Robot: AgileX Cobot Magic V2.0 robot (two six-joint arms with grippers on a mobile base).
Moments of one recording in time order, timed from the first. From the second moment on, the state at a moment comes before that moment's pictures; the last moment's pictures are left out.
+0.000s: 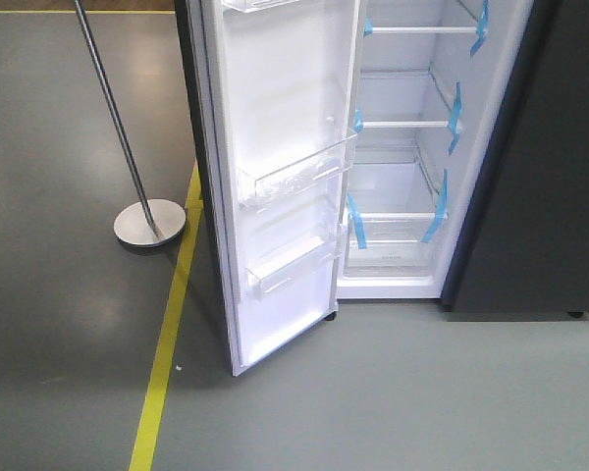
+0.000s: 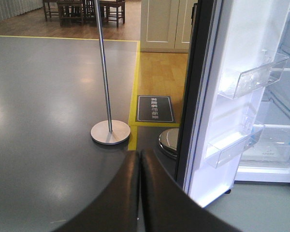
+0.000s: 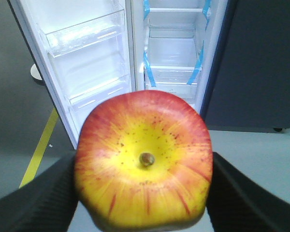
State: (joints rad) left arm 0.01 -0.01 0.03 0.22 0.27 -0.35; right arm -0.14 0.46 -0.67 0.26 0.83 -0.21
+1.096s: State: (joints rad) left arm 0.01 -0.01 0.03 0.22 0.27 -0.35; right arm -0.14 0.46 -0.67 0.26 0.83 -0.21
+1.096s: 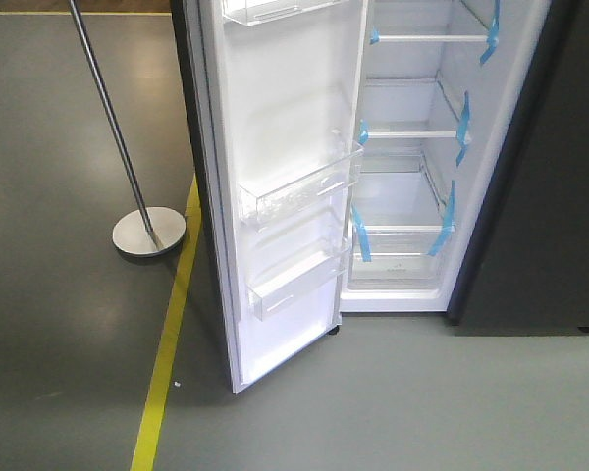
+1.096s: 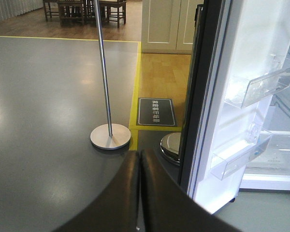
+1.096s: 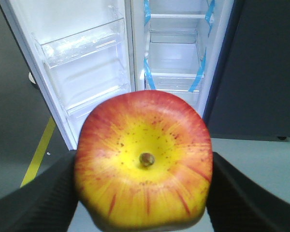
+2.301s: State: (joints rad) left arm 0.01 -0.01 0.03 0.22 0.27 -0.35; right arm -0.14 0.46 -0.67 0.26 0.83 -0.21
